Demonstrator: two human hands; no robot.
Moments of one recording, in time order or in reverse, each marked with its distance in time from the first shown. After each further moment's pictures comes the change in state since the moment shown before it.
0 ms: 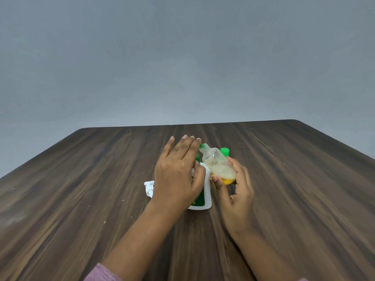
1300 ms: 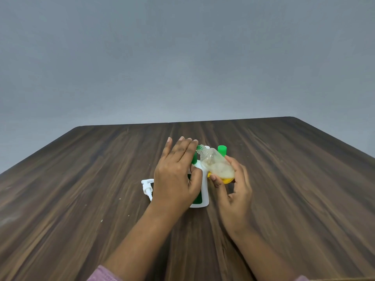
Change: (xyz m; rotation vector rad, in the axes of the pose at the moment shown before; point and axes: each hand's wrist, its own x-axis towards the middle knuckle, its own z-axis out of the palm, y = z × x) left_hand -0.008 -0.002 0.007 -0.097 -0.016 -0.056; right_hand -0.001 -0.002 -0.001 -0.021 0.006 0.020
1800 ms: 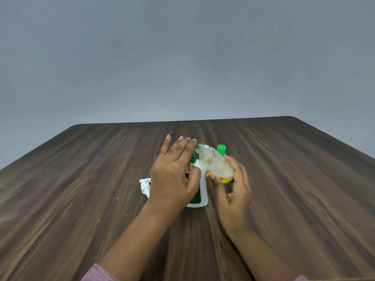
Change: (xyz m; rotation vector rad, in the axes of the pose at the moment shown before) left_hand 0.002 -0.004 -0.001 0.001 0.003 0.025; right_hand 0.001 -0.001 0.002 0.006 0.003 0.014
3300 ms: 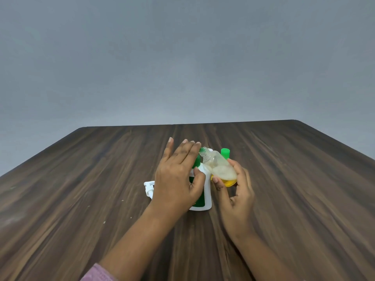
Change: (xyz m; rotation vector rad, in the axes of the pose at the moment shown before) left_hand 0.002 0.000 -0.005 0.039 -0.065 0.020; right_hand 0.001 0.001 0.000 0.023 -0.024 0.021
